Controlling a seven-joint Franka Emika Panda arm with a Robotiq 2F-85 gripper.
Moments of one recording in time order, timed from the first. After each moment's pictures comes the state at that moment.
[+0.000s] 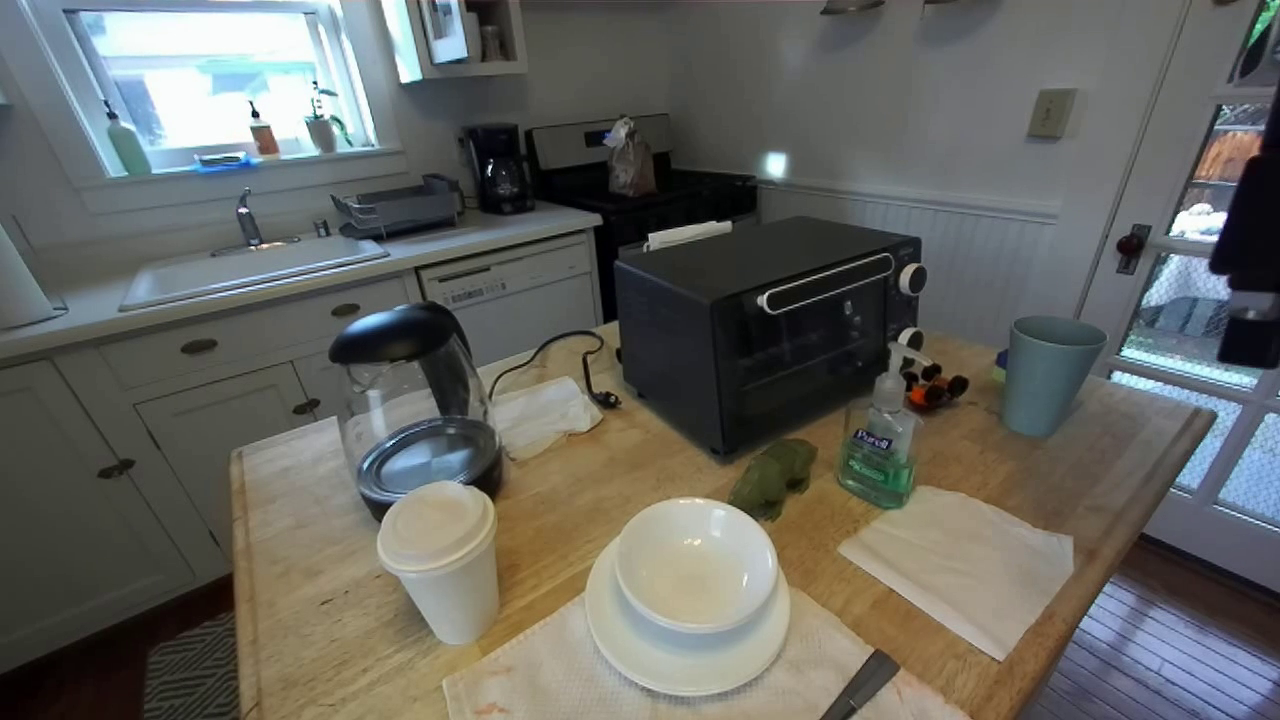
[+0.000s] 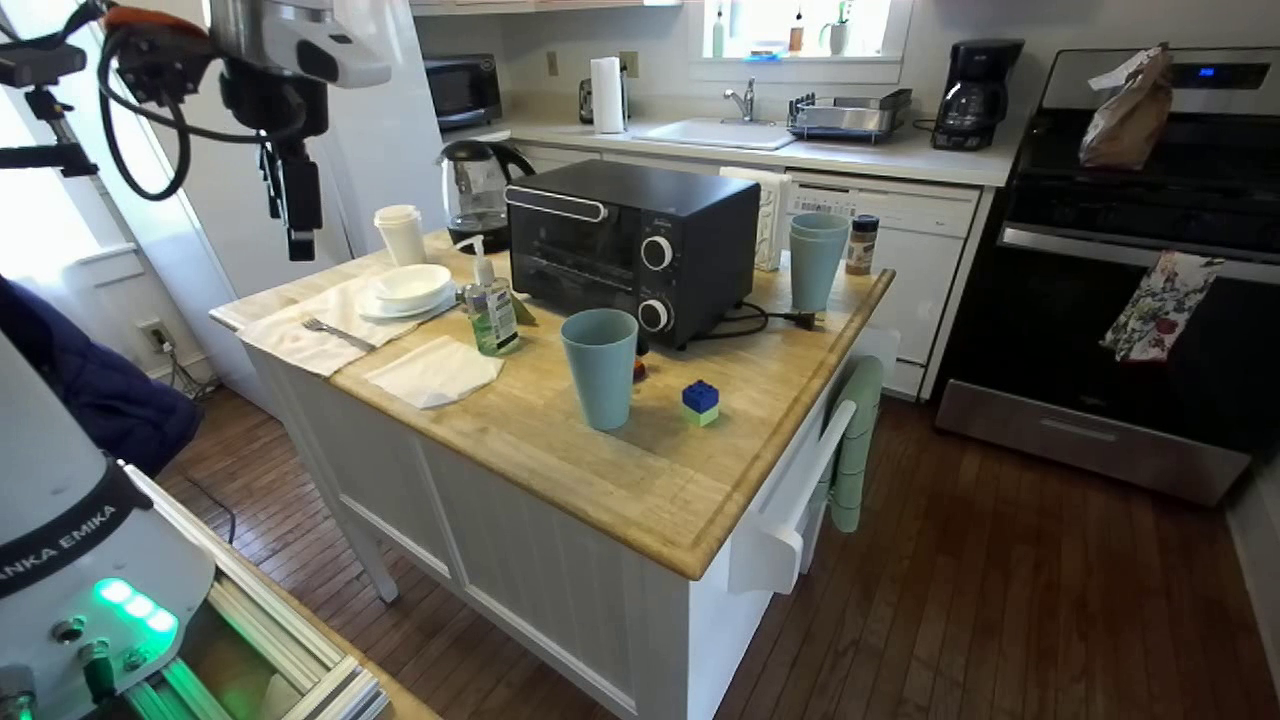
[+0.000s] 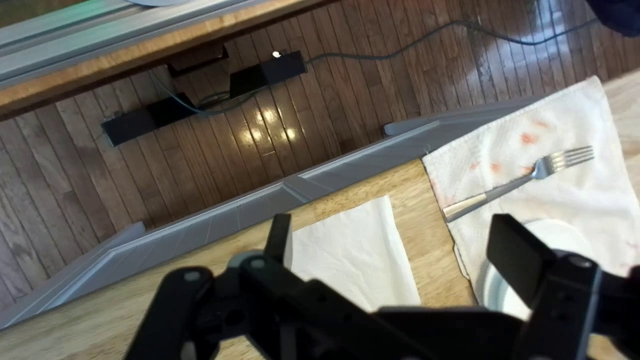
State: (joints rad) arm -0.09 -0.72 -0.04 -2.77 0.25 1.87 0.17
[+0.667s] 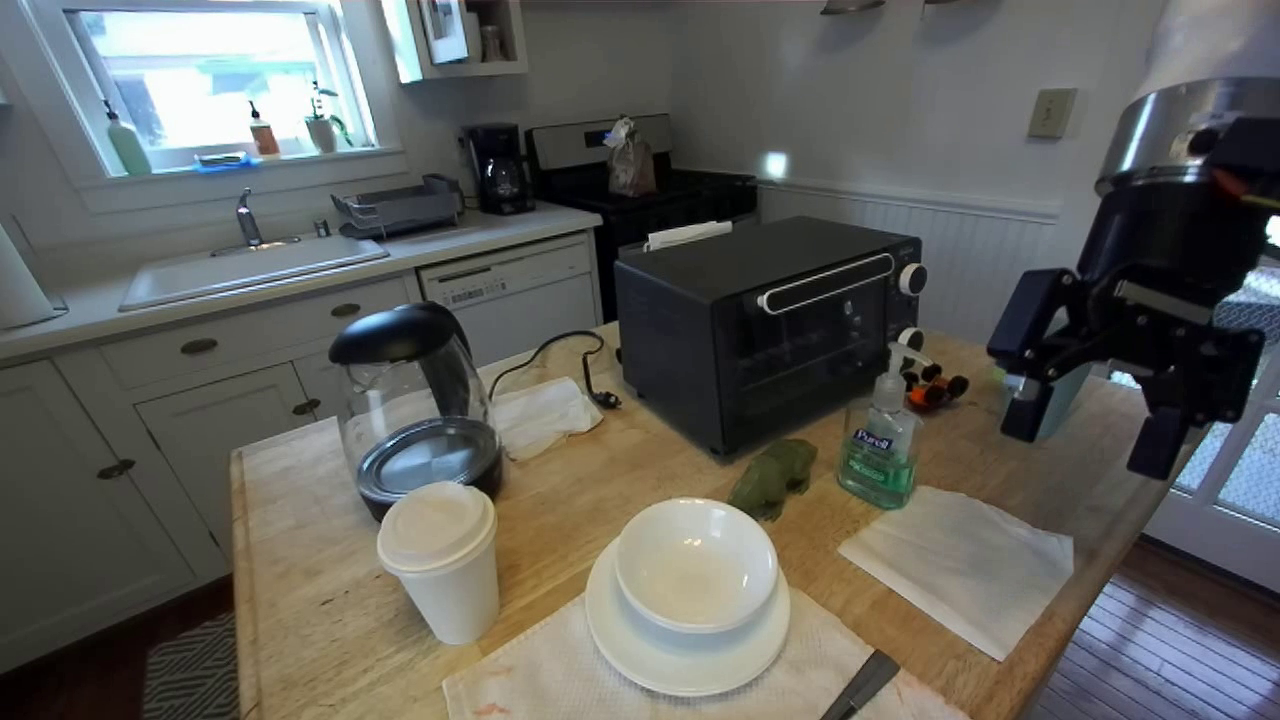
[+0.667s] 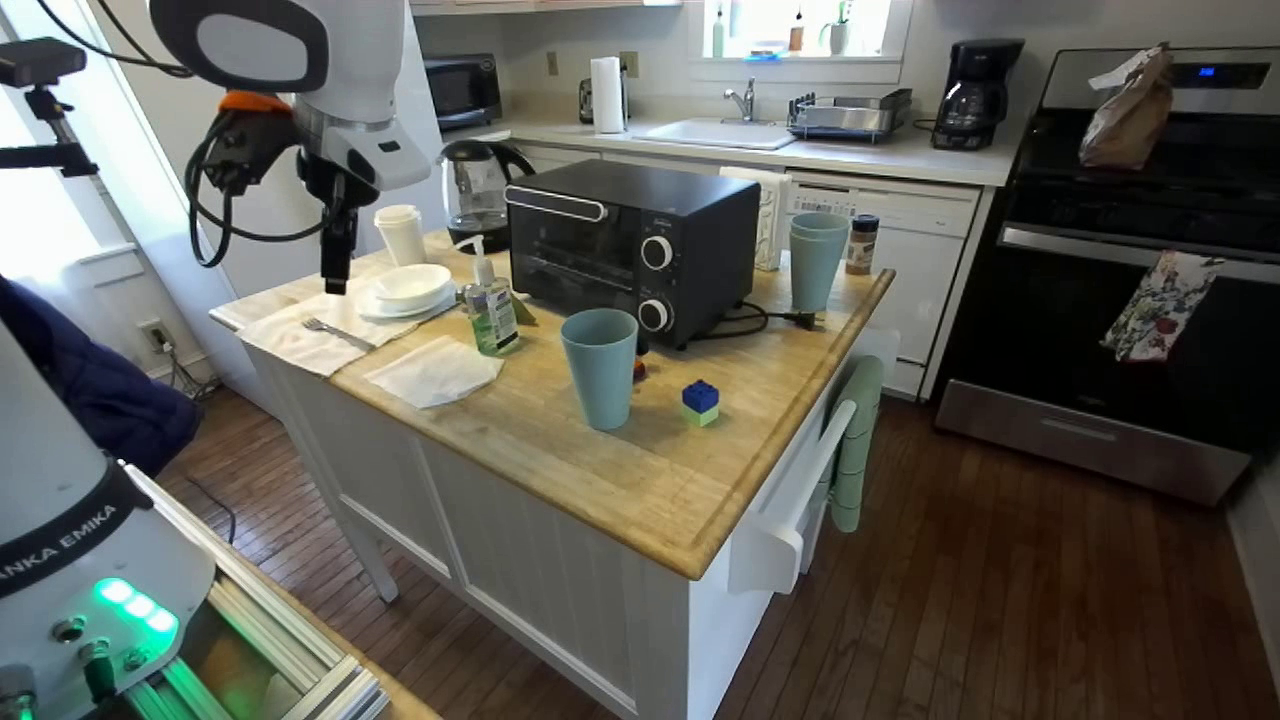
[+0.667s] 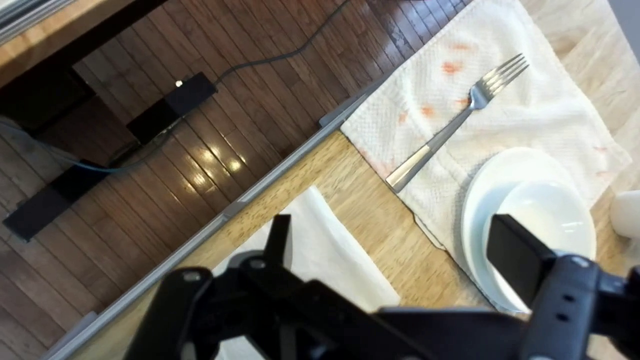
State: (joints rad) arm -0.02 -0.41 -0.01 -2.77 0.59 2.18 0.28
